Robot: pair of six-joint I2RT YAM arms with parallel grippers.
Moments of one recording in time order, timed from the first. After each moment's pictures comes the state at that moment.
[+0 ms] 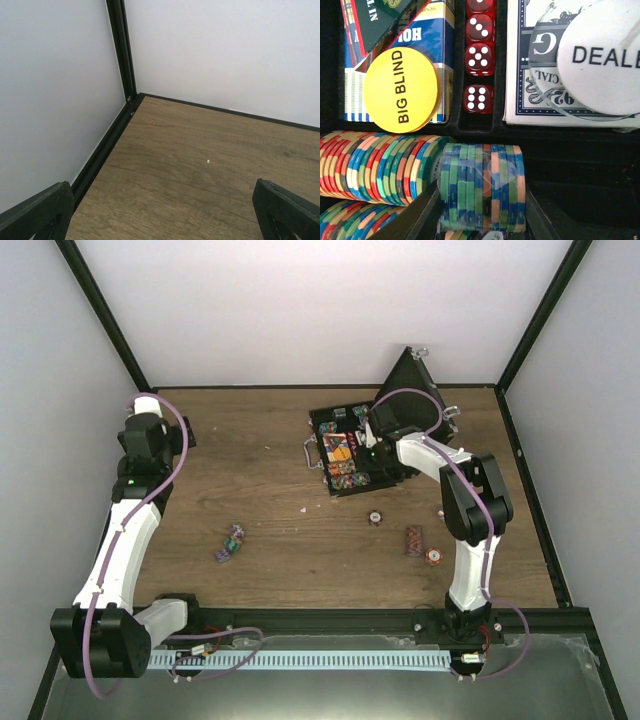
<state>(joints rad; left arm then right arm) 0.00 1.10 0.97 -0.23 -0.31 -0.10 0.39 1.96 1.37 -0.49 -0.10 0.19</state>
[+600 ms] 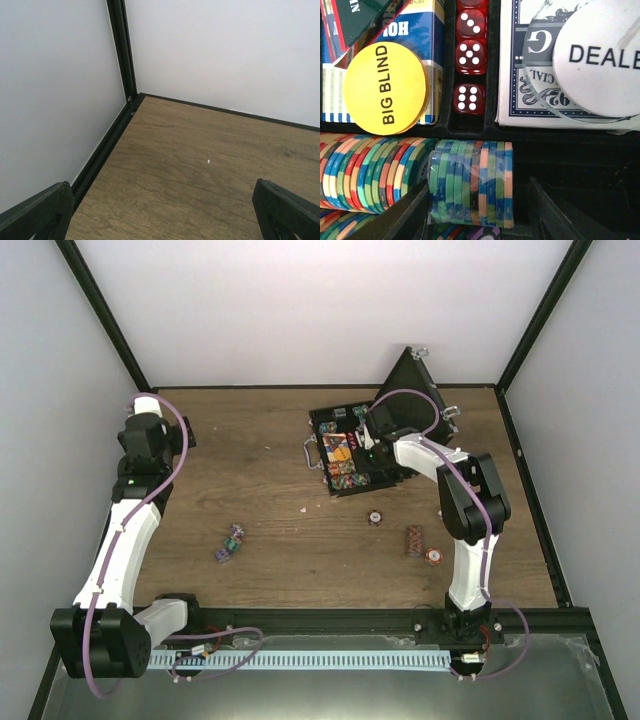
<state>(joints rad) 0.00 1.10 0.97 -0.23 -0.31 -0.10 0.40 1.97 1.37 -0.48 -0.06 0.17</state>
